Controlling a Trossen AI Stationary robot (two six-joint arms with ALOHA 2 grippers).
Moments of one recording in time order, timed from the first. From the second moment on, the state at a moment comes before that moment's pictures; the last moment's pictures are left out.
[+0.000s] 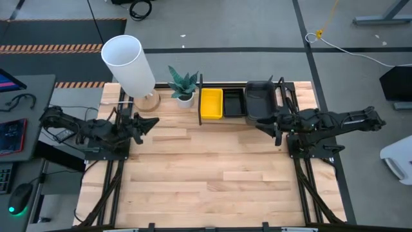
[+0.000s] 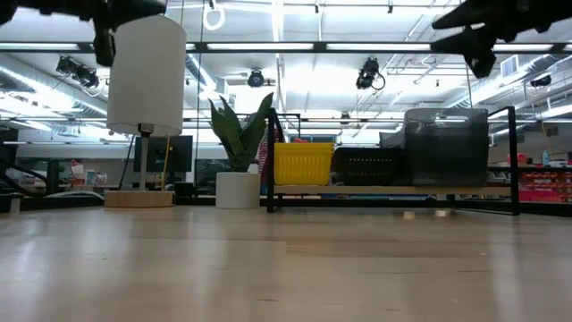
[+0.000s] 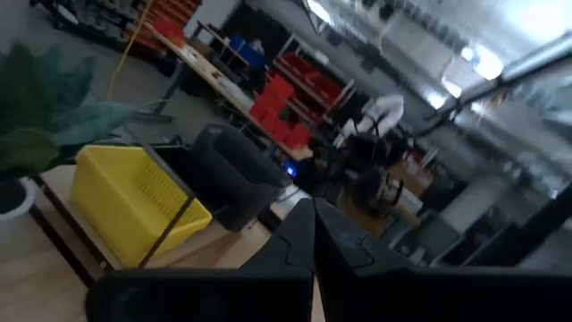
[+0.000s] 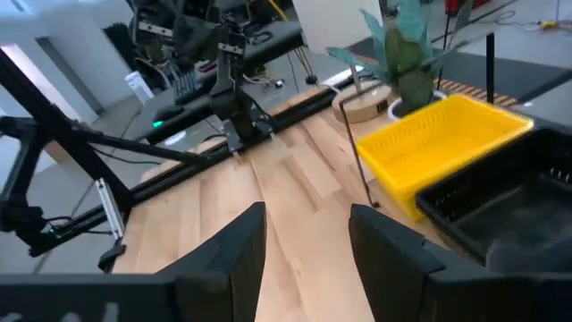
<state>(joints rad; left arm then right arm) -0.34 0.46 0.38 0.22 -0.75 -0.62 0.14 0.45 0.50 -0.25 0.31 0.47</state>
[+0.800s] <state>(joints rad) -0.34 0.29 0.07 0.36 -0.83 -0.93 0.14 0.08 0.12 -0.07 0.29 0.55</state>
